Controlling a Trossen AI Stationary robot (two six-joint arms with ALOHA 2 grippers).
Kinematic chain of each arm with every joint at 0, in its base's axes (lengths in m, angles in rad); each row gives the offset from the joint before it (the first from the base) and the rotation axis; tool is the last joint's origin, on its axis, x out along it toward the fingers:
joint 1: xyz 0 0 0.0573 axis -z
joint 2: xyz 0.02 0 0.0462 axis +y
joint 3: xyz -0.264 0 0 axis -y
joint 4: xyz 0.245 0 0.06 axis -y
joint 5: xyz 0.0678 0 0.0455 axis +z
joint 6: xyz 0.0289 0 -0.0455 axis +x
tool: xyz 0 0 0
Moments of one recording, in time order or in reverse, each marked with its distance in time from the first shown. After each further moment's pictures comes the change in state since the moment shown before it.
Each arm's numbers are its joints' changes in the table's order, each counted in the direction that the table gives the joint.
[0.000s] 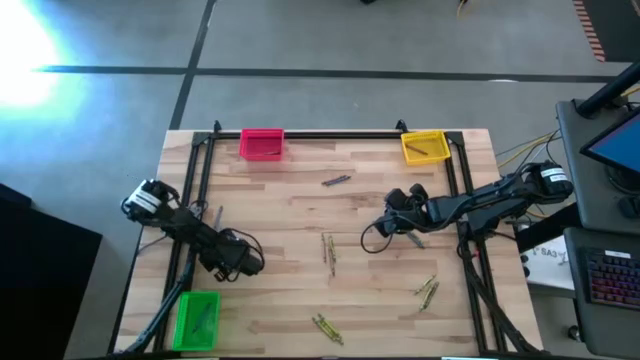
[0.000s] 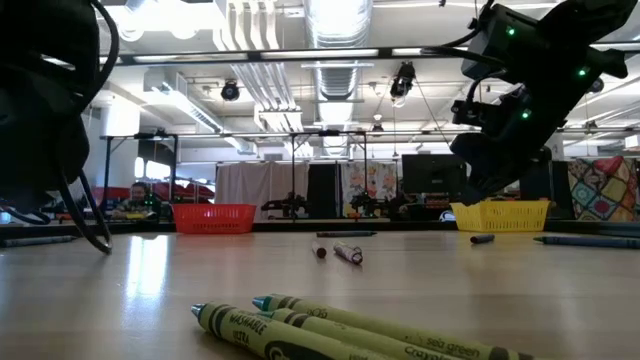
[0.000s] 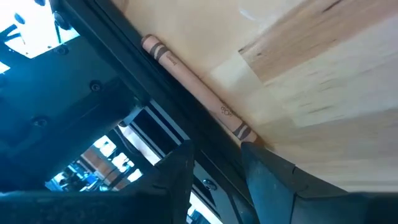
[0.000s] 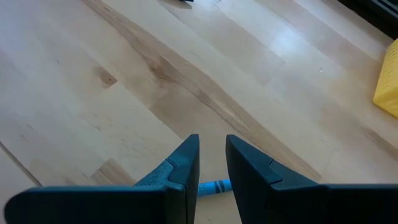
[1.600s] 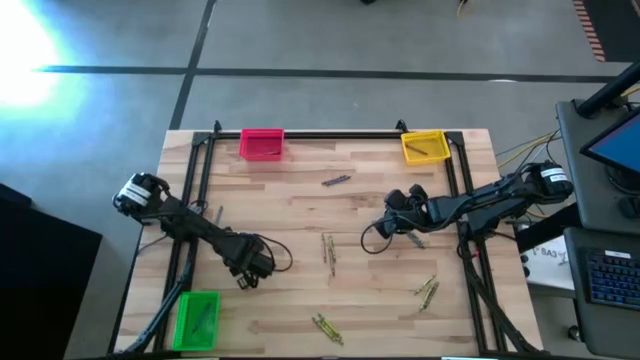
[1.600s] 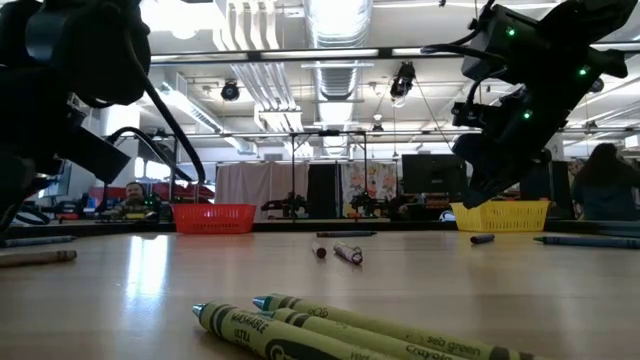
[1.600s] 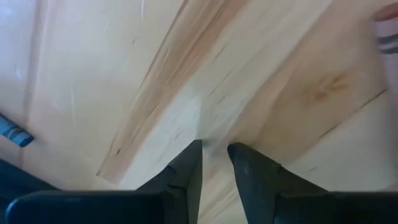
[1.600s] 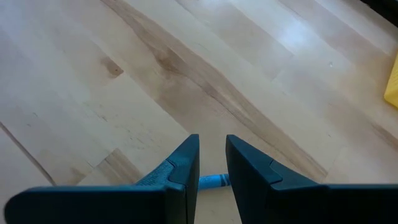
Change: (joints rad) left arm -0.052 -0.100 0.129 0.270 0.193 0.188; right arm 0.000 0.000 -0.001 -0.002 0.034 -0.013
